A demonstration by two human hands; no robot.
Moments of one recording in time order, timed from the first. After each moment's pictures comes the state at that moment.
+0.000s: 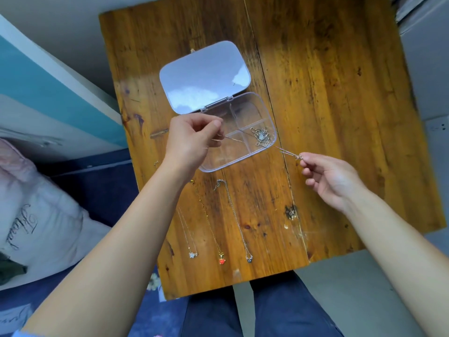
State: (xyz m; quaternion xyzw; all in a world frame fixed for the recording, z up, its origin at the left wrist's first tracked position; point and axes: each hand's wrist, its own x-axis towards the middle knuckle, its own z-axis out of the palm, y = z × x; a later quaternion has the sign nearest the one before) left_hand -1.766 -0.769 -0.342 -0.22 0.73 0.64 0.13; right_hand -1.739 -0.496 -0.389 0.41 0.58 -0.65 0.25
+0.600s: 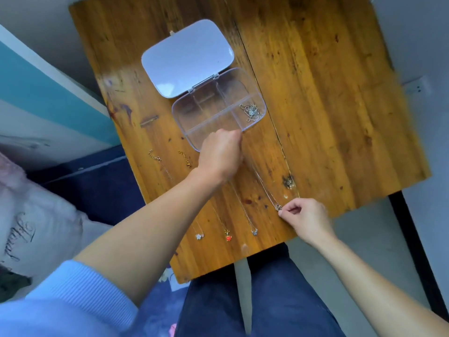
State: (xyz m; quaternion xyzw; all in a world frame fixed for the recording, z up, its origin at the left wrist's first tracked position) left_hand -1.727 -0.725 -0.382 0.09 0.95 0.23 0.19; right_hand -1.582 -0.530 -0.403 0.24 0.88 -0.27 0.29
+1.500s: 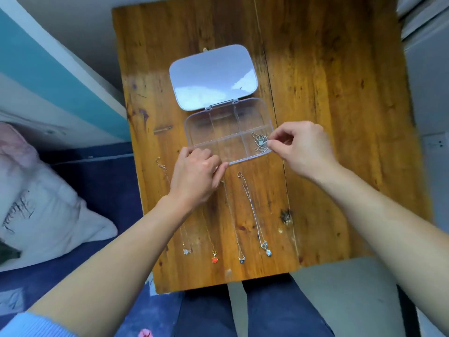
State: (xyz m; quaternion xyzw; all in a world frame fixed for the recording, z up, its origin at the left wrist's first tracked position) left_hand -1.714 -0.773 -0.395 0.08 0.98 0.16 0.03; right_hand -1.788 -0.560 -0.342 -0.01 0.94 -0.28 0.18
